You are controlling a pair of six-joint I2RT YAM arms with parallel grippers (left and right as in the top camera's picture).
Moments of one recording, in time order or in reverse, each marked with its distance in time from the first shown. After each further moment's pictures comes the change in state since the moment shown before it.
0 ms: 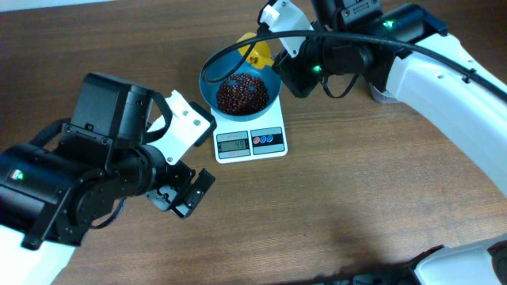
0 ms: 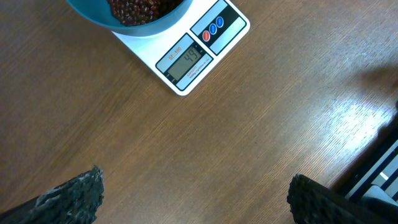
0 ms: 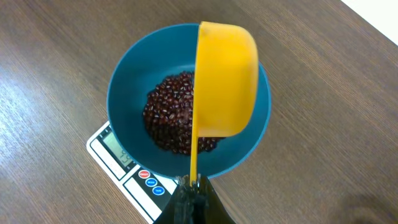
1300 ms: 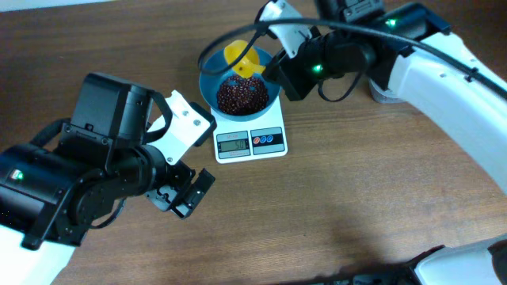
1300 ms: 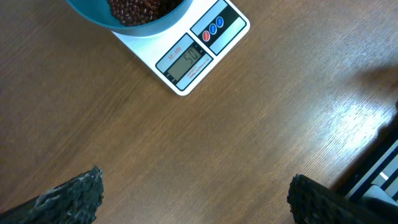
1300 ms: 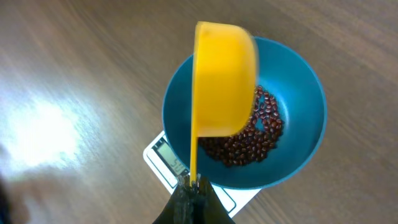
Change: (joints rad) left arm 0.000 0.000 0.000 0.000 0.000 0.000; right arm -0.039 0.000 0.000 -0.016 -0.227 0.106
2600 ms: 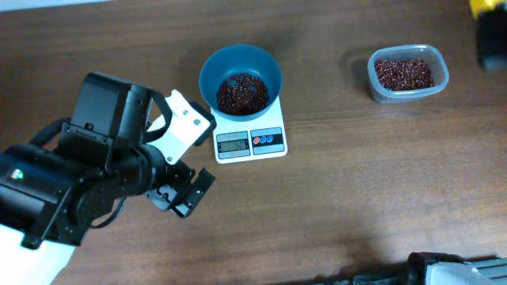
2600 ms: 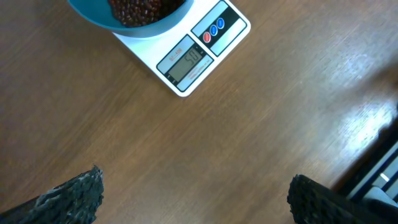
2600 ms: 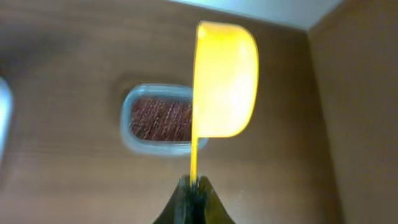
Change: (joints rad) left arm 0.000 0.000 0.000 0.002 0.000 0.000; right arm -0.529 -0.373 0.182 -0.398 0.556 -0.035
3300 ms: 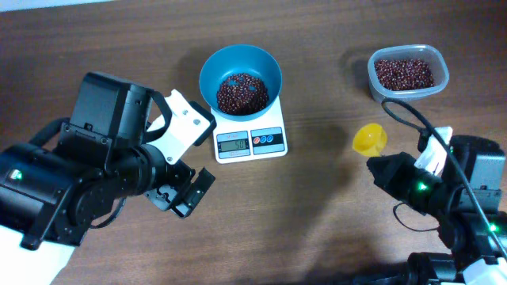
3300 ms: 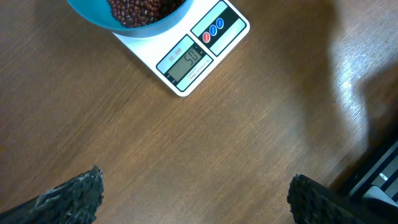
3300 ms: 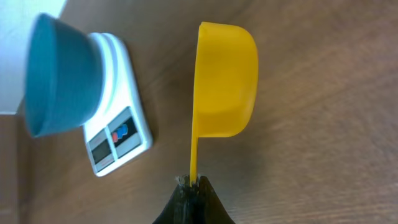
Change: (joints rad) left arm 0.000 0.000 0.003 -0.002 0.001 0.000; right arm 0.002 -0.594 -1.244 0.591 -0.532 0.893
